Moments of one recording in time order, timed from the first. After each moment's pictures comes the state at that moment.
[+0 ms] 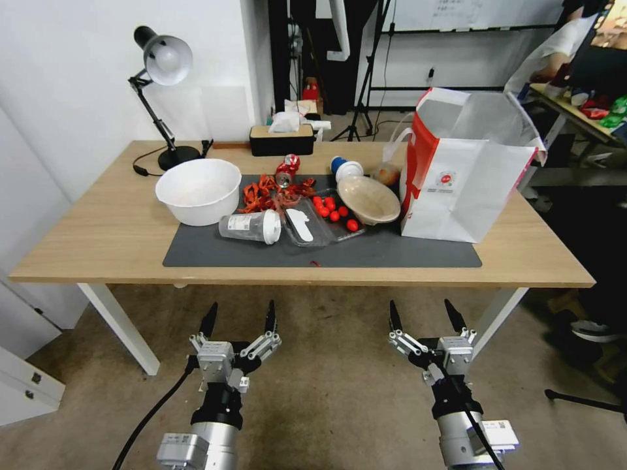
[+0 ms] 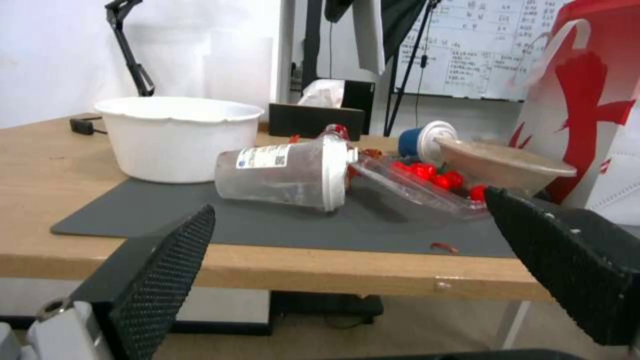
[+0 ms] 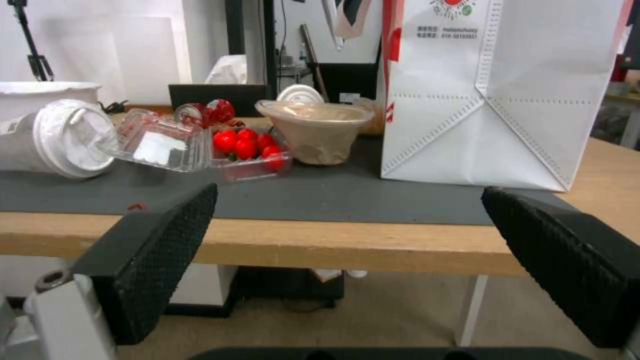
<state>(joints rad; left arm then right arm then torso) 1.88 -1.40 -0.26 -2.32 -0.06 -0.19 -0.22 -1.81 1.25 0.32 2.23 0.07 0.20 0.29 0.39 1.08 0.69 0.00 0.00</state>
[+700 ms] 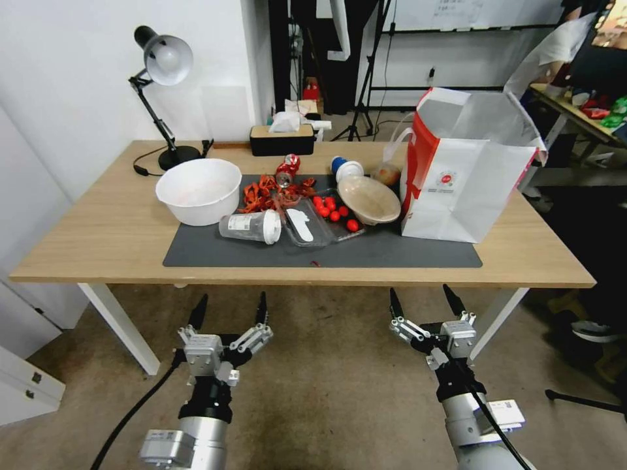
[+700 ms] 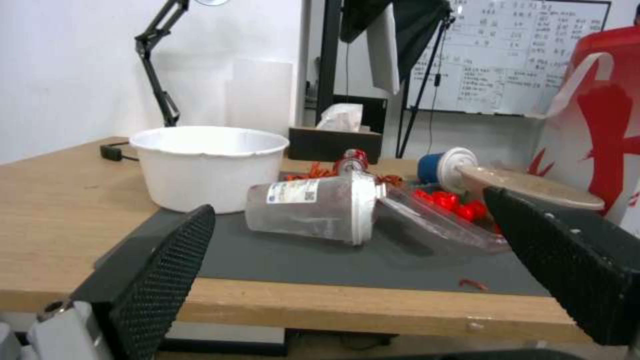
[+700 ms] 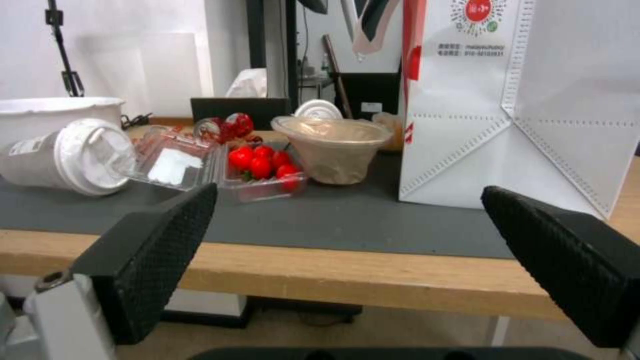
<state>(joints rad) 1.90 -1.40 -0.33 -2.38 -0.10 -0.18 -0.21 -1.73 1.12 0.32 2.22 0.19 0.20 0.30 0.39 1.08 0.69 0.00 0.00</state>
